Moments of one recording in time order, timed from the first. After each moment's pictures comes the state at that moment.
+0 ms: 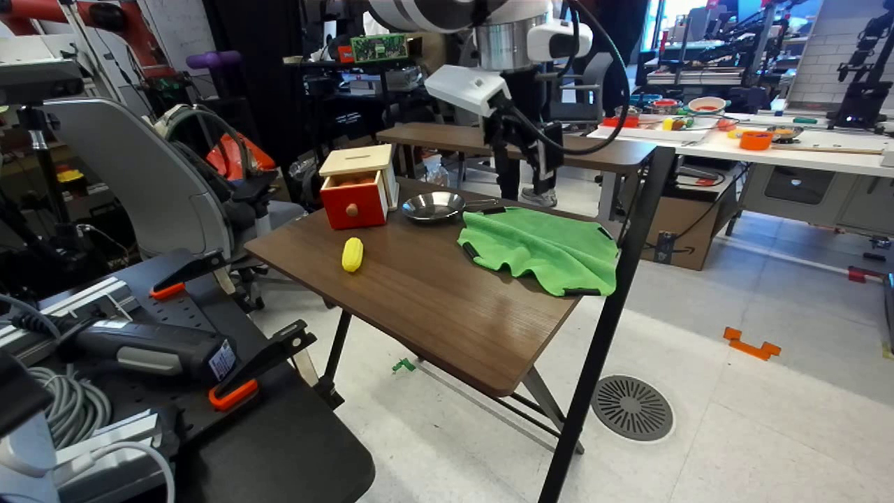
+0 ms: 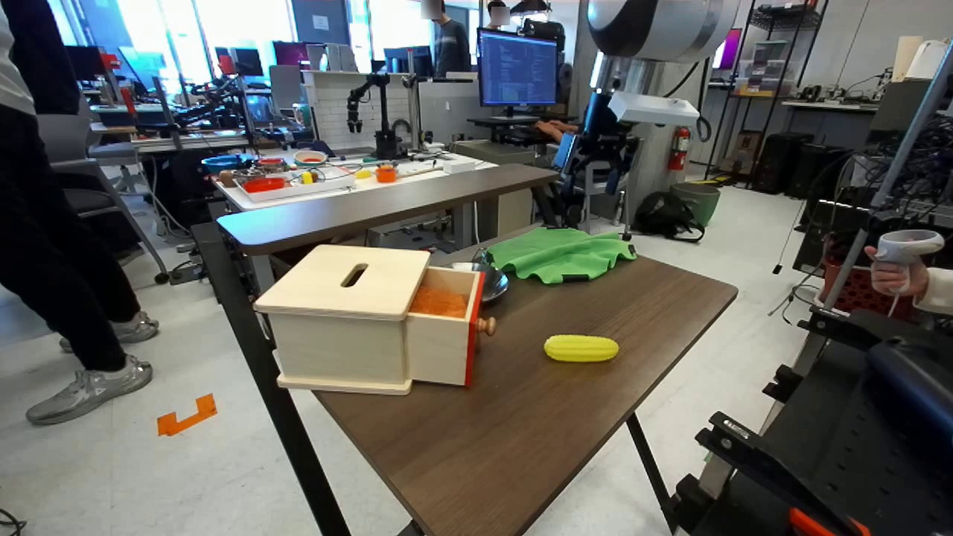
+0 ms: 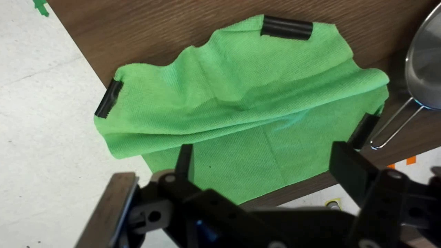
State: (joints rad) arm -0.18 0.79 -0.02 -1.54 0.09 2.47 0.00
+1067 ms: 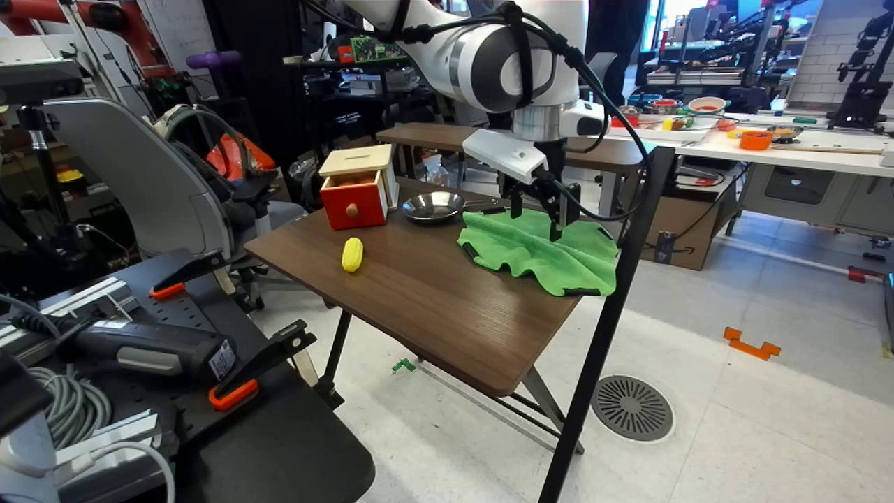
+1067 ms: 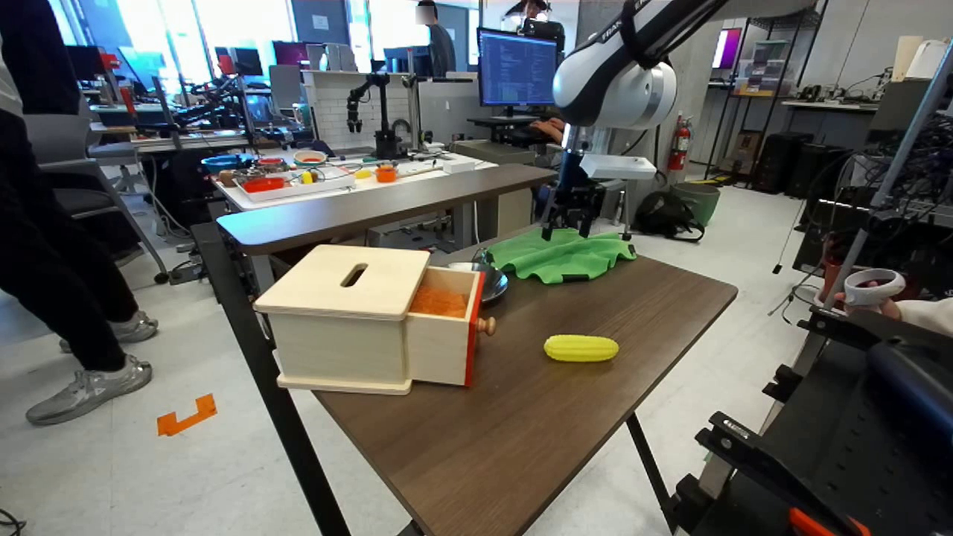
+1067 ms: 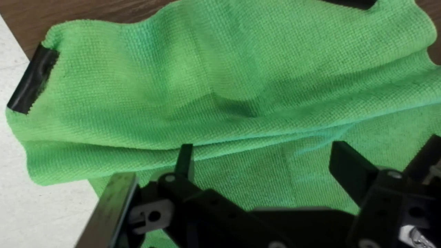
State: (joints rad) arm -0.21 1.19 0.01 -1.03 0.09 2.28 -0.08
